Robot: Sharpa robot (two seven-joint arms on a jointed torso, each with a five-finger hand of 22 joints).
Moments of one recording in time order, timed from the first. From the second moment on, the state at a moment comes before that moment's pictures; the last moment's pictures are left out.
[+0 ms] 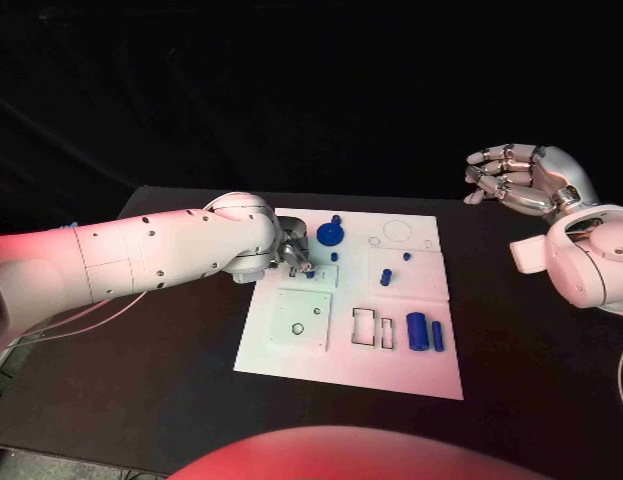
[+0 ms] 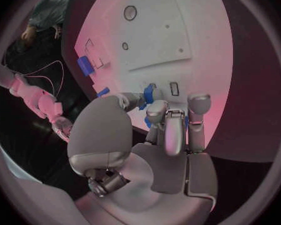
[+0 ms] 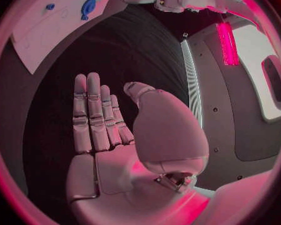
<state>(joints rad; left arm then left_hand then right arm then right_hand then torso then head) 1.19 -0.71 -0.05 1.40 -1.17 0.12 -0.53 1.15 -0.23 0.76 0.29 0.23 0.84 0.05 0.82 0.80 1.30 -0.03 1.25 0.95 1.46 -0.08 1.52 1.31 0.15 1.21 0.03 1.27 0.81 1.30 -0.88 -0.14 1.49 -0.47 -0.55 0.31 1.31 -0.15 0.41 0.23 0.40 0.65 0.18 0.45 0.45 0.84 0.15 0.59 0.31 1.14 0.08 0.44 0.64 0.17 1.03 0.18 0.21 0.52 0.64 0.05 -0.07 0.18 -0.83</state>
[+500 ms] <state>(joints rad) 1.19 -0.71 -0.05 1.40 -1.19 0.13 -0.53 1.15 -0.23 0.76 0.29 0.24 0.85 0.04 0.82 0.80 1.31 -0.03 1.26 0.96 1.47 -0.08 1.52 1.31 0.15 1.21 0.02 1.28 0.81 1.30 -0.88 -0.14 1.49 -0.48 -0.55 0.31 1.31 -0.15 0.42 0.23 0.40 0.65 0.18 0.45 0.45 0.84 0.15 0.59 0.30 1.14 0.08 0.44 0.64 0.17 1.04 0.18 0.21 0.51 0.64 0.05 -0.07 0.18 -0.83</state>
